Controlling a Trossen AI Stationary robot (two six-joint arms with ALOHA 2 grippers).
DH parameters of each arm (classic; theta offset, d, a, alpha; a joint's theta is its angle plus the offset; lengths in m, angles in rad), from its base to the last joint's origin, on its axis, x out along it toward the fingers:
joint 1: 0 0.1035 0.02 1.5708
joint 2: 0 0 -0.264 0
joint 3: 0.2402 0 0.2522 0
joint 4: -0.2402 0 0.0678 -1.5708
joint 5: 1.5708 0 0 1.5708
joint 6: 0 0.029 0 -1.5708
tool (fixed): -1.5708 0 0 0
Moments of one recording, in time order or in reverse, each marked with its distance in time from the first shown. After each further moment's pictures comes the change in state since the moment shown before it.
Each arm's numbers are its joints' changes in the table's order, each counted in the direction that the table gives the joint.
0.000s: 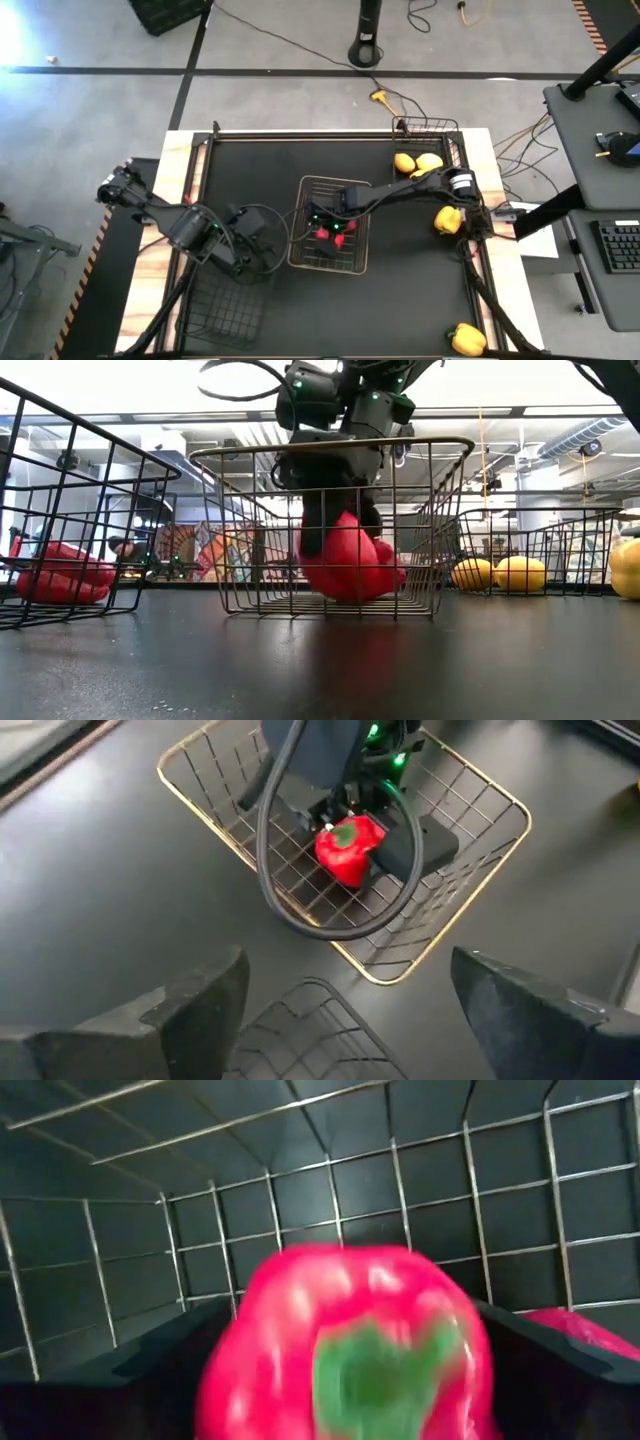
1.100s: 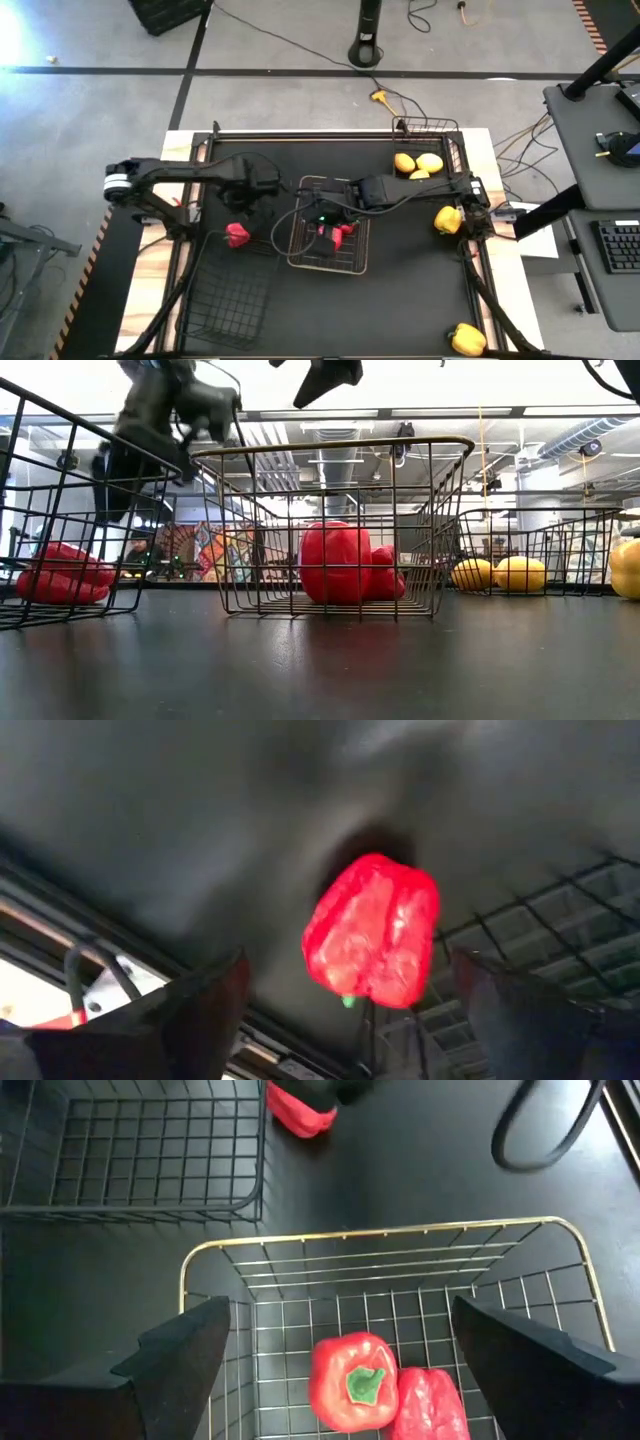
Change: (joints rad) left arm 0.747 0.017 -0.531 -0.060 -0.645 0.546; right arm 0.145 0.049 0.587 -0.412 -0.324 -0.072
